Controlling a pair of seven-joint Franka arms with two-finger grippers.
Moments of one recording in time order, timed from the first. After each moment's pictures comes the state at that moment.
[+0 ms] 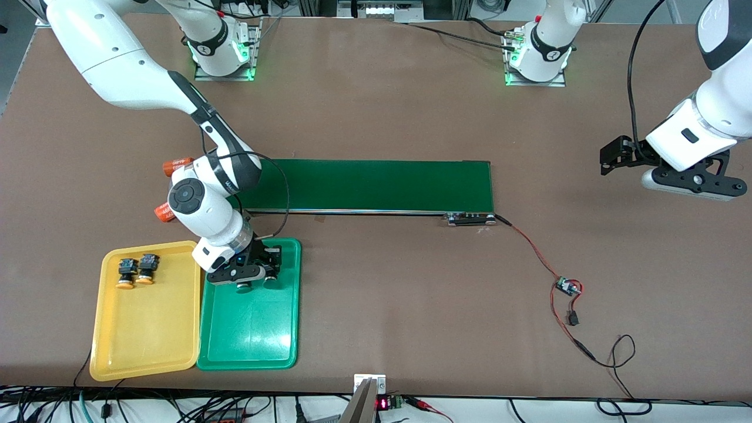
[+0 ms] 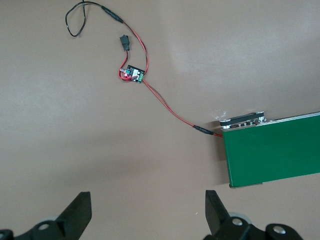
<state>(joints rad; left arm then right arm) -0.05 0.09 -0.05 -1.60 0.02 1.67 0.07 -0.05 0.76 0.42 -1.65 -0.35 2.61 0.39</state>
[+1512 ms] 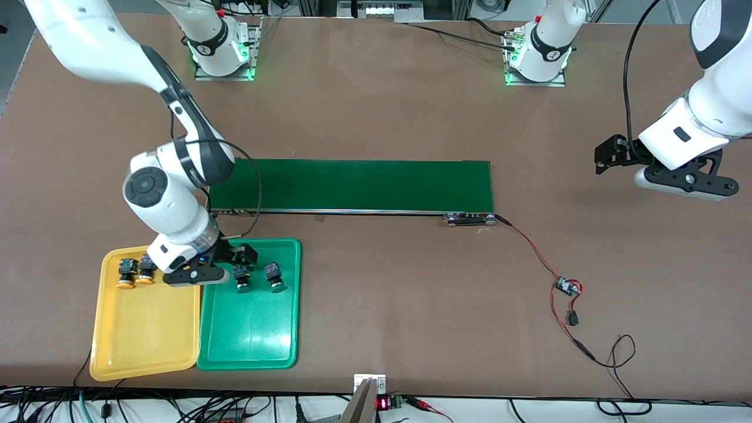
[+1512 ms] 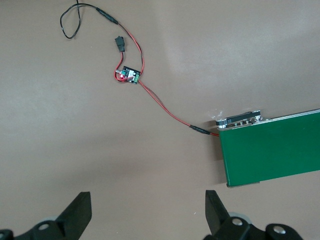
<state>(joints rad) -0.05 0.09 -0.06 -1.60 0.02 1.67 0.07 -0.09 0.57 0.40 -1.61 -0.35 2.32 0.39</state>
